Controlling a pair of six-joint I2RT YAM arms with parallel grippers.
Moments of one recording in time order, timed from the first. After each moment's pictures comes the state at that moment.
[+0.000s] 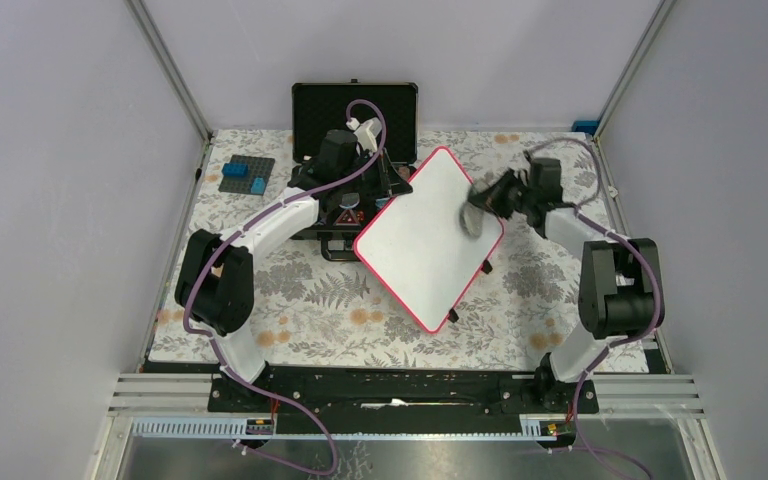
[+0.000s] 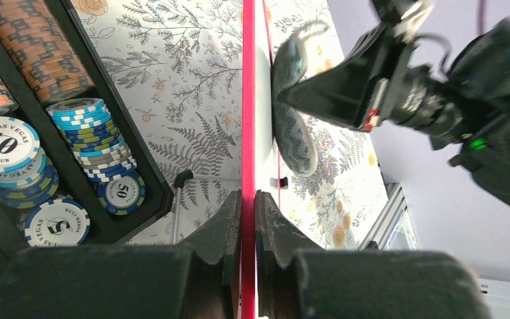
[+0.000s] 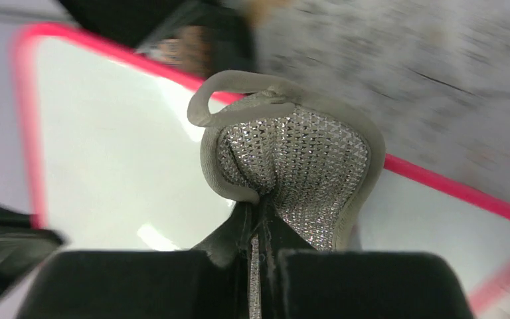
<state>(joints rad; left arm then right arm) -0.49 1.76 1.36 -0.06 0.48 -0.62 0.11 1.69 1.06 0.05 -0.49 0.77</state>
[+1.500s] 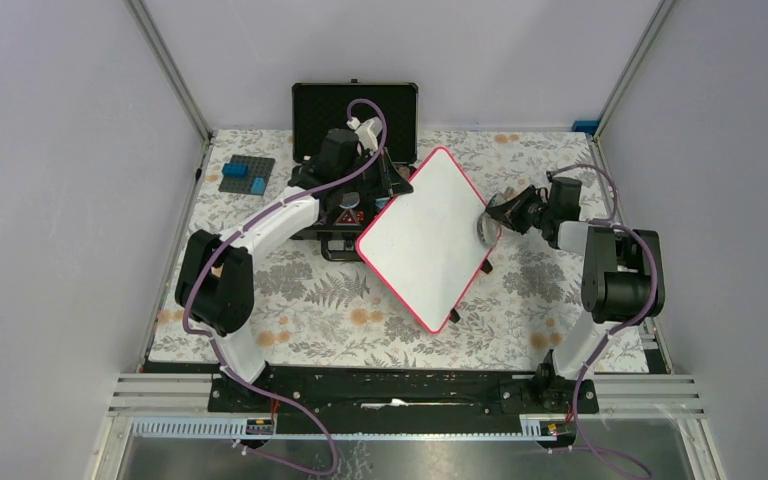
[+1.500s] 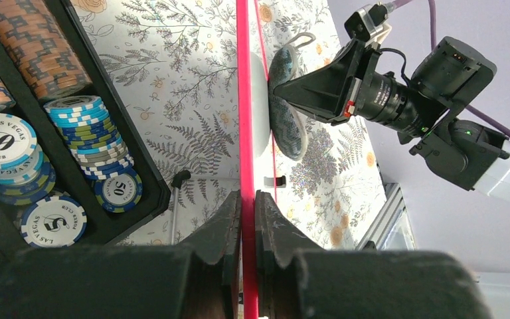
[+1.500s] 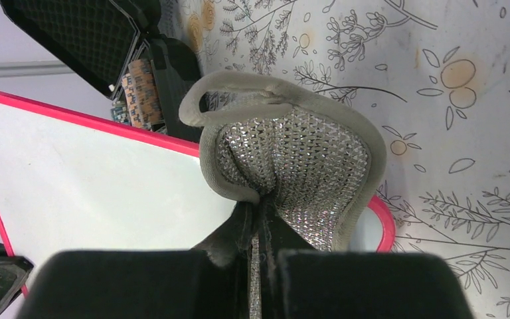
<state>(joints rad) -0.50 1.76 1.38 -0.08 0.47 -0.63 -0.09 1.78 0.85 0.26 -0.61 0.85</state>
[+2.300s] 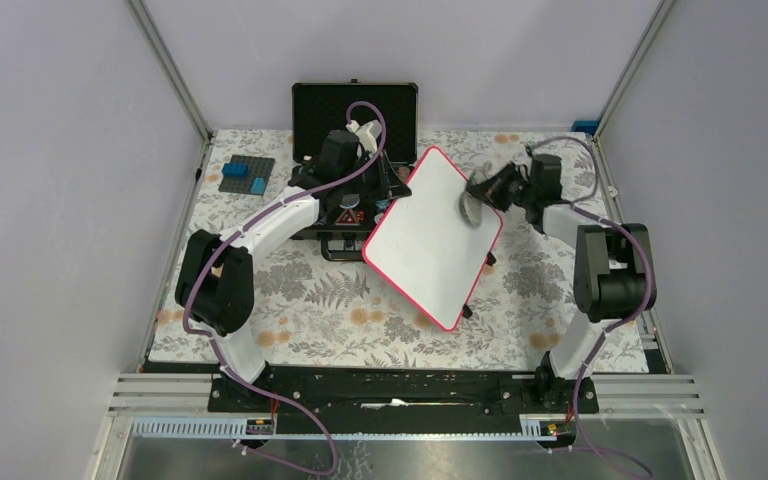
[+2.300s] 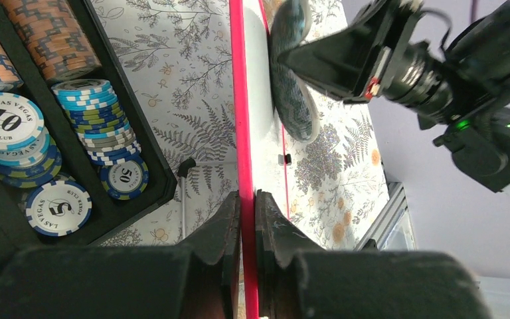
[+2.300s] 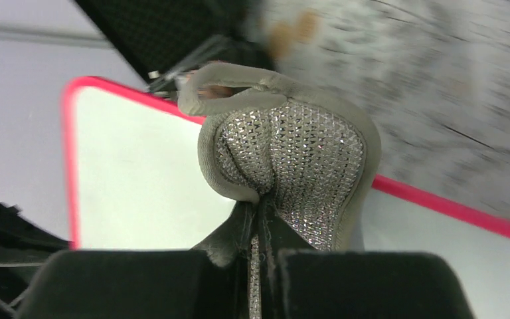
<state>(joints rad) -0.50 1.76 1.38 -0.13 0.46 -0.63 0.07 1.81 1.07 0.23 -0.56 0.86</state>
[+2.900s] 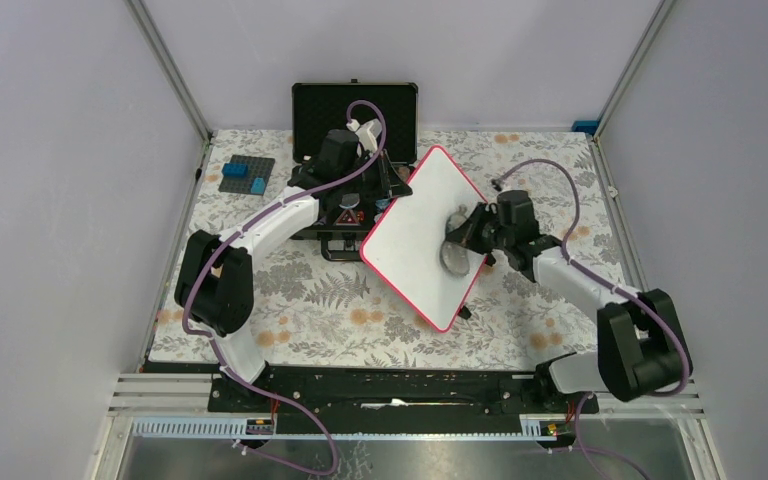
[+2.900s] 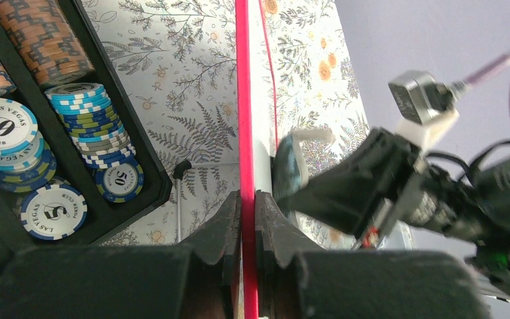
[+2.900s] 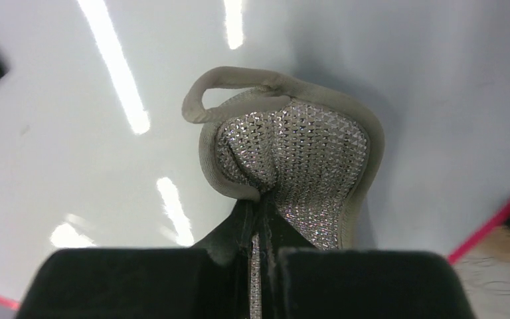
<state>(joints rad) -0.50 1.75 1.38 -0.11 0.47 -0.63 0.27 1.40 0.72 0.03 -0.32 0.71</state>
